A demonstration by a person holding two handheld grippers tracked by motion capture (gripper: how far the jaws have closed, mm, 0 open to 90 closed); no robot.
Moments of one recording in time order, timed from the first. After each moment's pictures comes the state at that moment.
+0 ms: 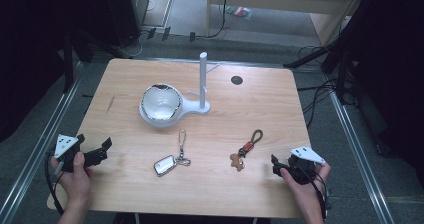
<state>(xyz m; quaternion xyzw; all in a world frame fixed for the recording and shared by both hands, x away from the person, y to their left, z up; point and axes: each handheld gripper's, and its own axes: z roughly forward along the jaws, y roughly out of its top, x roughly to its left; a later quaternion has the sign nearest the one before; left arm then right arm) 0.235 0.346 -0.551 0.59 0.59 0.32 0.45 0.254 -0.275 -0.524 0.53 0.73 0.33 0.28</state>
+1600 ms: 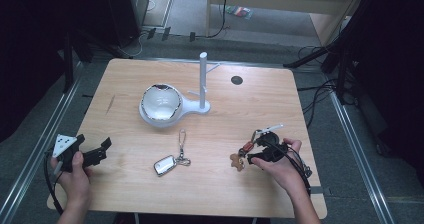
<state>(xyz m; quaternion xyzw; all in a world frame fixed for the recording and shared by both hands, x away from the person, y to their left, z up) 0.235 0.349 -0.551 0.58 0.60 0.31 0.46 0.309 -0.199 -0.503 0.52 0.83 0.16 0.14</state>
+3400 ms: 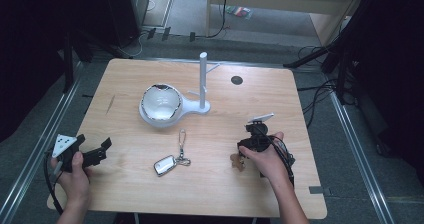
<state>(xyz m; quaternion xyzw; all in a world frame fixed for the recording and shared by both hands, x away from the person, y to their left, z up) 0.235 0.349 -0.551 0.59 0.60 0.30 0.46 0.341 -0.163 -0.506 0.64 0.75 0.15 0.07</state>
